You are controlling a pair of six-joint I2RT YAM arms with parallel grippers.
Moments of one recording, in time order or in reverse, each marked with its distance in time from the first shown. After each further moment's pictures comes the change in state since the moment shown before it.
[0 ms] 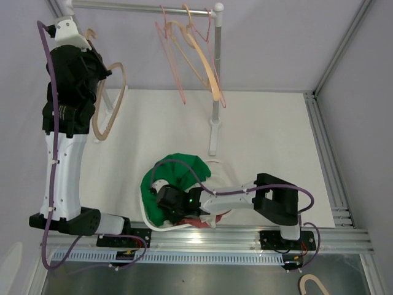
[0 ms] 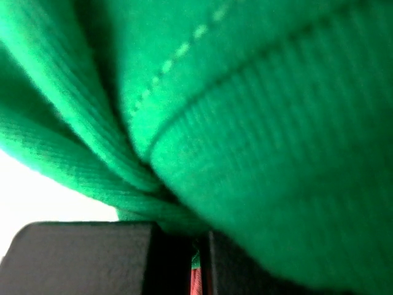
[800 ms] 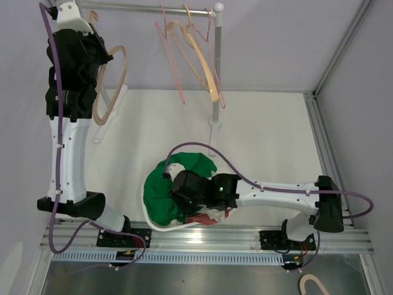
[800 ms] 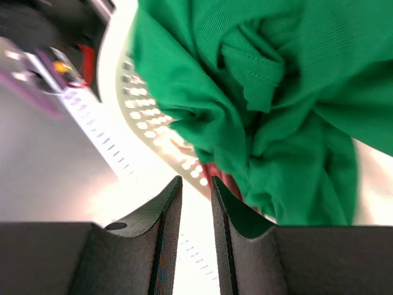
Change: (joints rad) left arm 0.021 0.154 0.188 0.020 0.068 0.043; right arm 0.004 -0.365 0.066 -0.385 0.067 -0.005
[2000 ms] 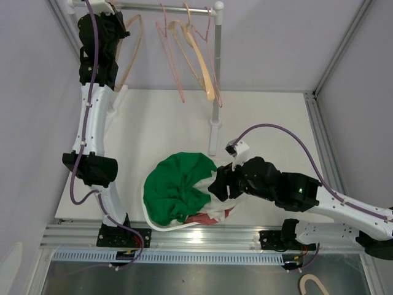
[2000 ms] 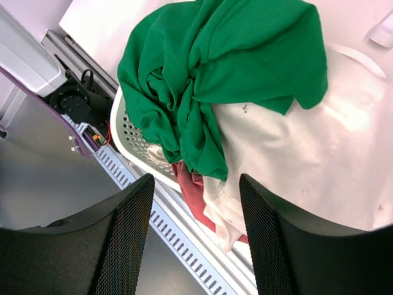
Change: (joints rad) left arm 0.048 0.380 0.165 0.418 0.176 0.032; right arm -0.173 -0.613 -0.238 0.007 0.097 0.076
